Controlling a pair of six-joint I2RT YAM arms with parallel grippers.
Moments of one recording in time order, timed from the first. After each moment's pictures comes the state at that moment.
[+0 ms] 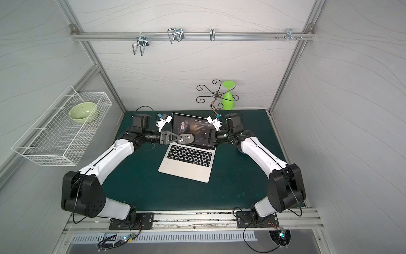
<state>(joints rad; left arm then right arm) -0.20 1.48 1.14 -0.40 1.11 -0.24 0.46 1.50 1.17 -0.32 -0.98 0.44</state>
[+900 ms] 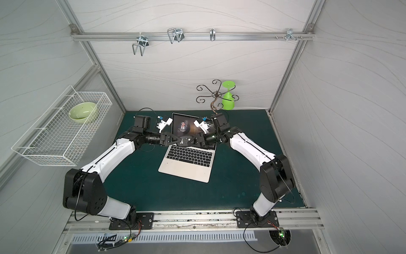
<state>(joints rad) -0.20 1.48 1.14 -0.45 1.15 -0.31 0.57 1.63 1.31 -0.42 -0.94 0.37</state>
